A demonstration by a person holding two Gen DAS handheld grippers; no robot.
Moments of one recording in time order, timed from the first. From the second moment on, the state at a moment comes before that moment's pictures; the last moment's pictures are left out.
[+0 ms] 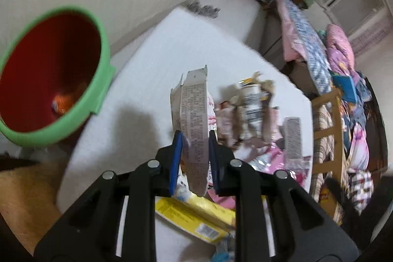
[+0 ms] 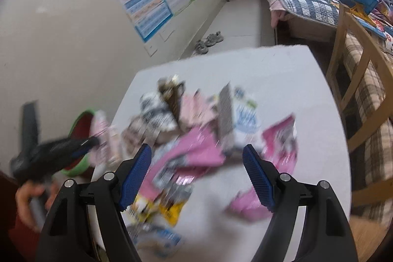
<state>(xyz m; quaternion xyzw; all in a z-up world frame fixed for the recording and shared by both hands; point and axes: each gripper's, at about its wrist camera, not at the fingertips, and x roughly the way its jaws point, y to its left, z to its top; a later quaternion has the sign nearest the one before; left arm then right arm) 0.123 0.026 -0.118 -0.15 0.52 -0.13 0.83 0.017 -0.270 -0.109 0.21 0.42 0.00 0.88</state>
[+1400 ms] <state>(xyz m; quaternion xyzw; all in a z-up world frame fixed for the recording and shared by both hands) 0.039 0.062 -0.174 -0.10 0.57 -0.09 0.81 0.104 -0.310 -0.159 0.21 0.51 0.01 0.83</state>
